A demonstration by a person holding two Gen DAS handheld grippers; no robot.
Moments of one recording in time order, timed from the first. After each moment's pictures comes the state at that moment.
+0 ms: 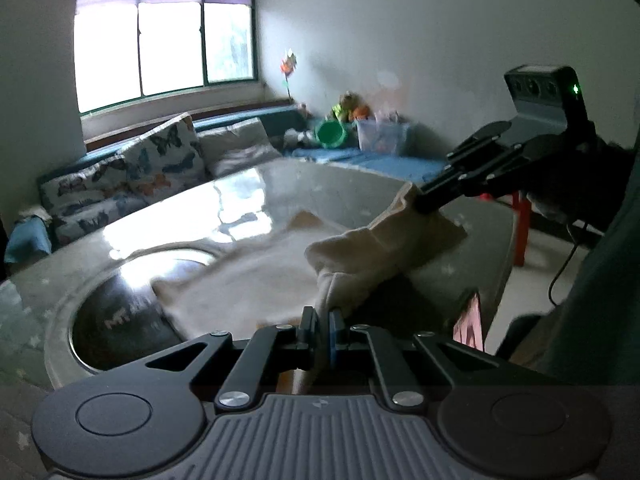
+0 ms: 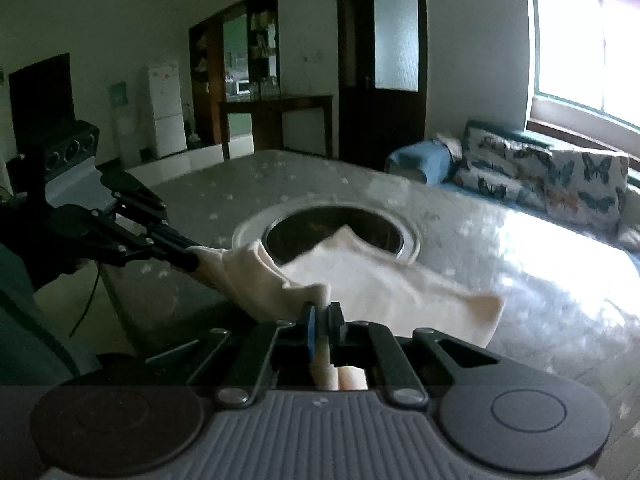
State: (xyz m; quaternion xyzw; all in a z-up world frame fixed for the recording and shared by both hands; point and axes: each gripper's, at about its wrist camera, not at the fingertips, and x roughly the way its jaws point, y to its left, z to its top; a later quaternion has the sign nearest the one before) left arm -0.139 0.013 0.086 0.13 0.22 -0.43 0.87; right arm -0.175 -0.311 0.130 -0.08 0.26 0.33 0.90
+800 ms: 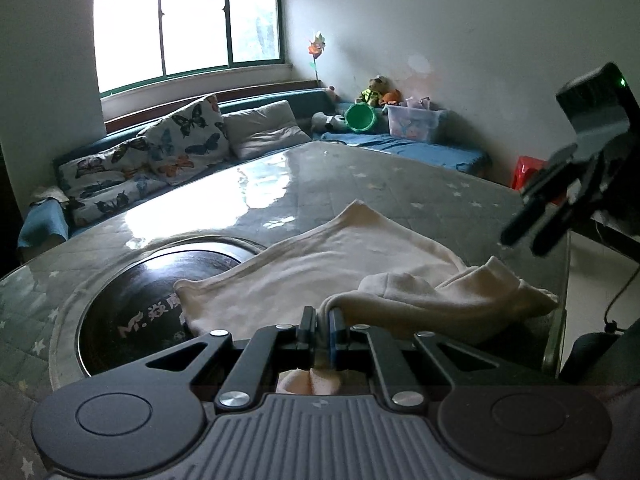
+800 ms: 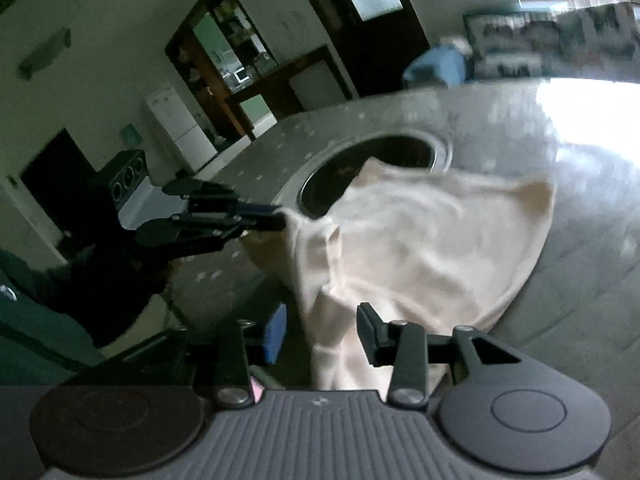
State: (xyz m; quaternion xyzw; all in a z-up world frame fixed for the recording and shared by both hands) left arm -0.077 -0.008 0.066 0.14 0.26 -0.39 0.87; right arm -0.130 -0.341 0.085 0.11 0.41 0.37 0.83
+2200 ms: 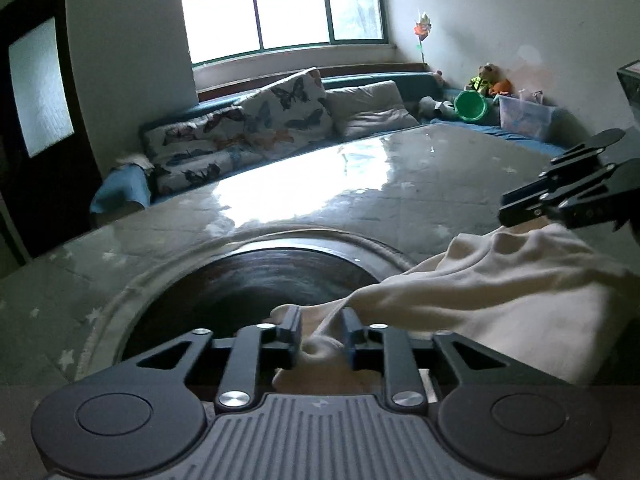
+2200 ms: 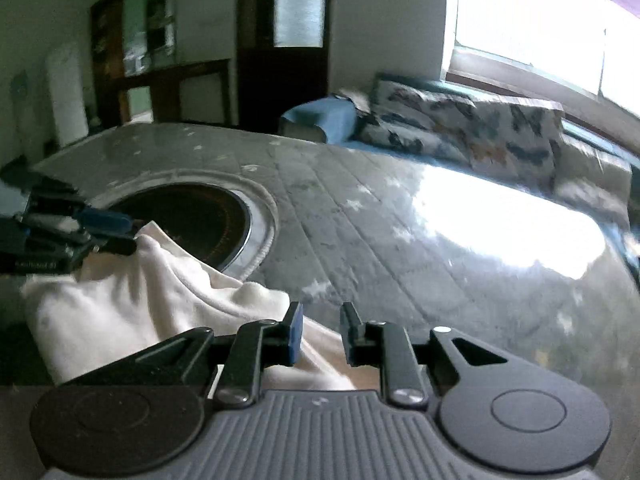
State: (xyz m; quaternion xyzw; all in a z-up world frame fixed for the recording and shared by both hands) left arm 0.037 -0.035 0.024 0.15 0.27 -0.23 0.92; right arm 0.025 -0.295 0.024 -0.06 0.32 0.18 0.93
